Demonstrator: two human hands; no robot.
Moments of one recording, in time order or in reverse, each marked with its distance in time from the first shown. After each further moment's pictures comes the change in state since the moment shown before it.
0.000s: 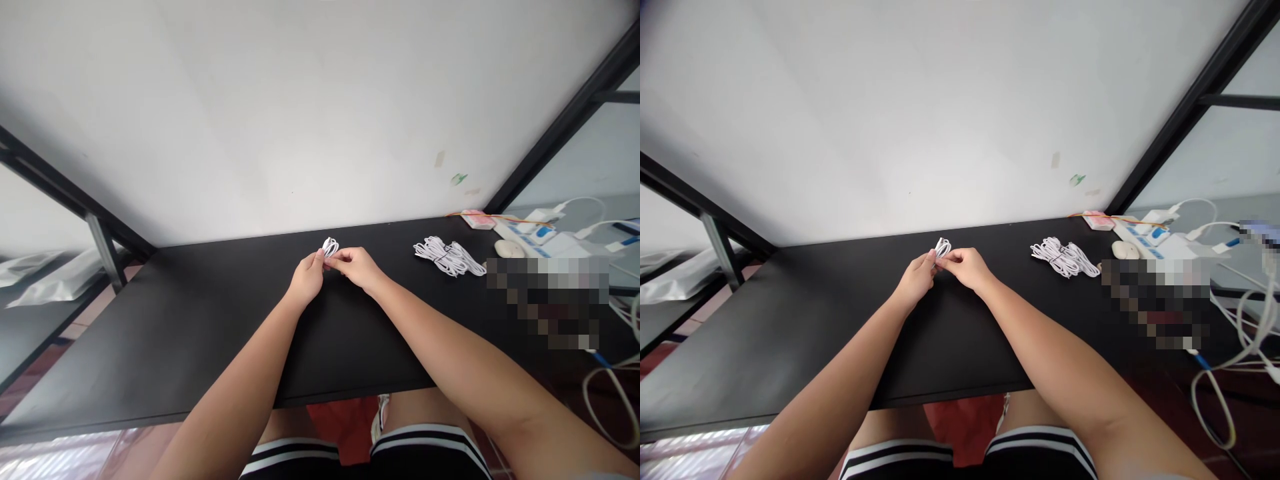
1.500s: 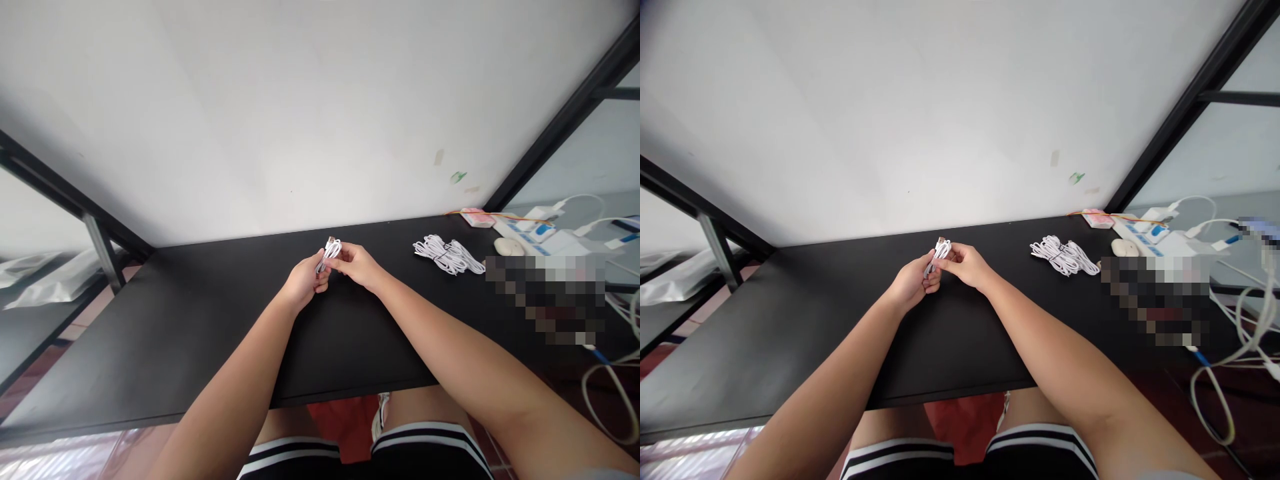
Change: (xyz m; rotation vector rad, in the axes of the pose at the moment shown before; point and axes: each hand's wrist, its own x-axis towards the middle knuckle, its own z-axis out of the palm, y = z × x) left_hand -0.008 0.007 0.001 -0.310 -0.254 -0.095; right_hand 0.006 0.008 -0.004 0.159 -0.146 -0.147
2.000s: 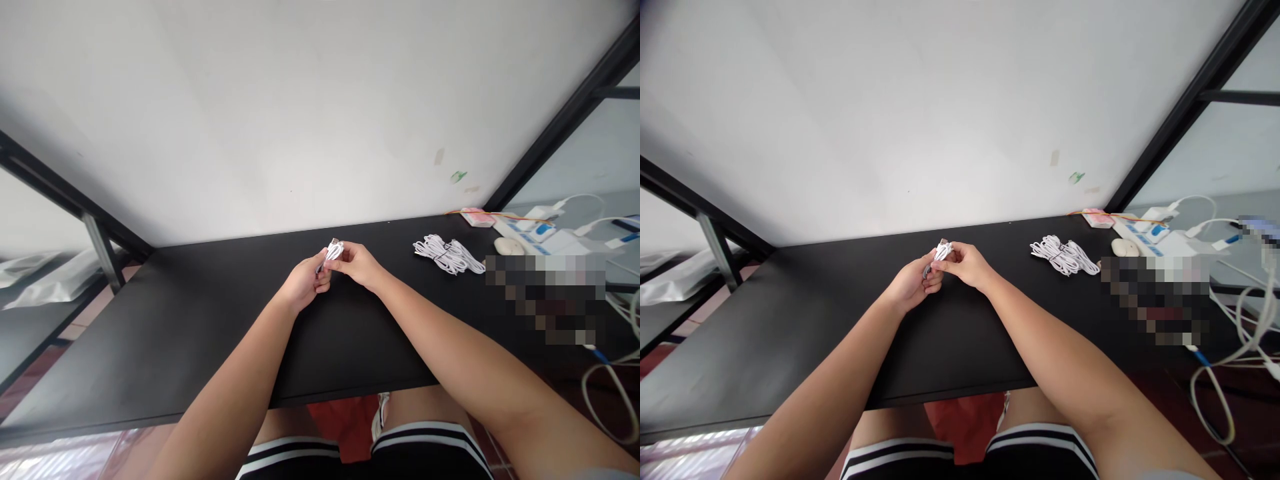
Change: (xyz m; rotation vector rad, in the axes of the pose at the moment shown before) left_hand -0.004 0.004 0.003 -0.044 -0.101 -0.012; right_hand -0.001 -0.005 0.001 0.023 0.010 -0.003
